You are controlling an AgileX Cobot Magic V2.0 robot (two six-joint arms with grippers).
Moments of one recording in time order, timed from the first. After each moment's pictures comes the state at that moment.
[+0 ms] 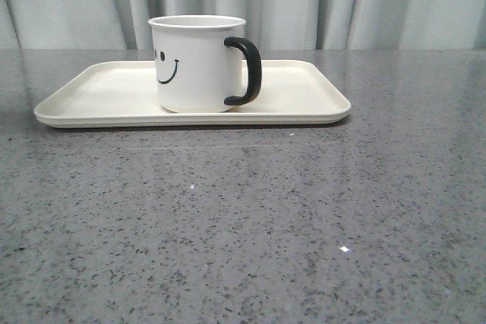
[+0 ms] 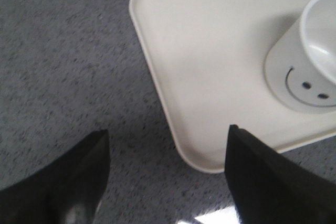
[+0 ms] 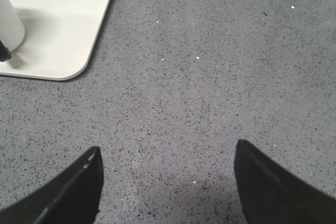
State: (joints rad) left arm -0.26 1.30 -1.23 -0.03 0.89 -0.07; right arm 0.11 0.54 -0.80 0.10 0.90 -0.05
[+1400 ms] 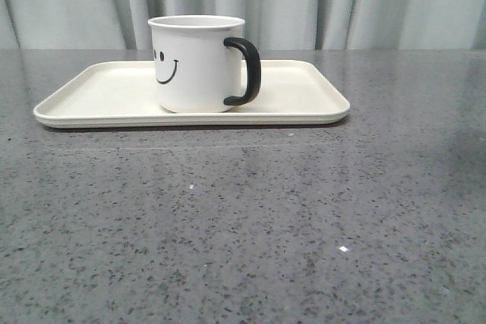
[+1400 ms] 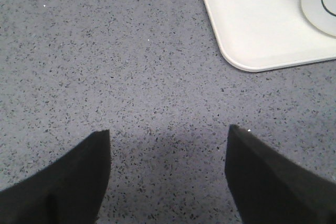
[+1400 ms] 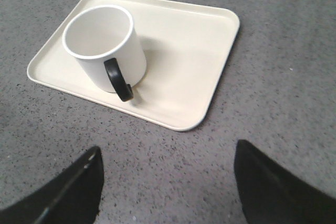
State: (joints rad) left arm -0.13 0.74 -0.75 -0.03 0.83 -0.05; right arm 0.26 0.95 -0.99 0.48 0.75 -0.29
